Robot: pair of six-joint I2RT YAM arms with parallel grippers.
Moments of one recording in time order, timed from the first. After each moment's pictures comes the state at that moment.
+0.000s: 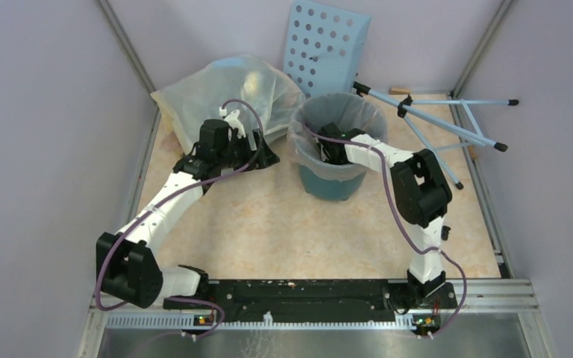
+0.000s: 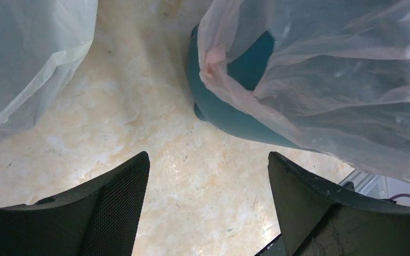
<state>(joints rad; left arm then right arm) -0.34 1.31 1.05 -0.31 0.36 -0.50 0.56 2.02 1.51 -0.85 -0.10 0.24</state>
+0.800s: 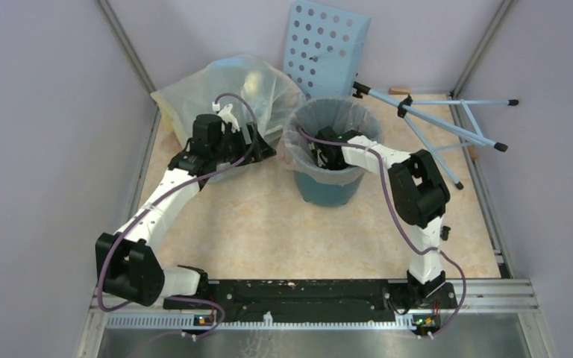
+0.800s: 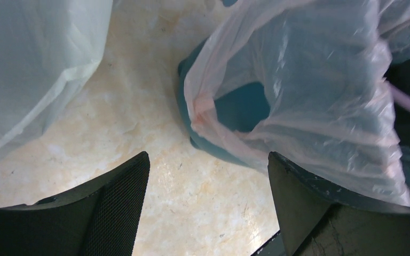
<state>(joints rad) -0.29 1.31 1.07 -0.30 0.41 -0.52 0.57 2.03 1.50 -0.90 -0.20 0.25</state>
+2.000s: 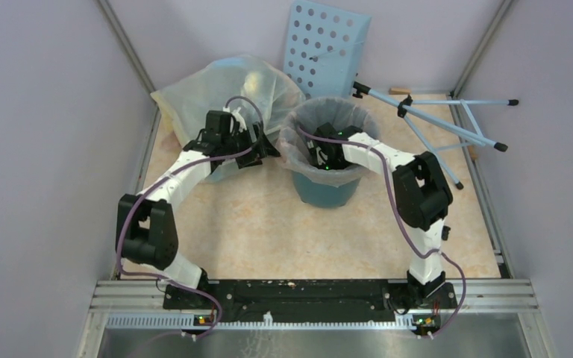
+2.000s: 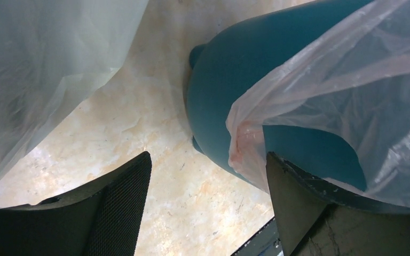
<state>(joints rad) -0.25 1.54 1.15 -0.31 0.49 -0.57 0.59 2.00 1.54 -1.01 -0.18 0.22</state>
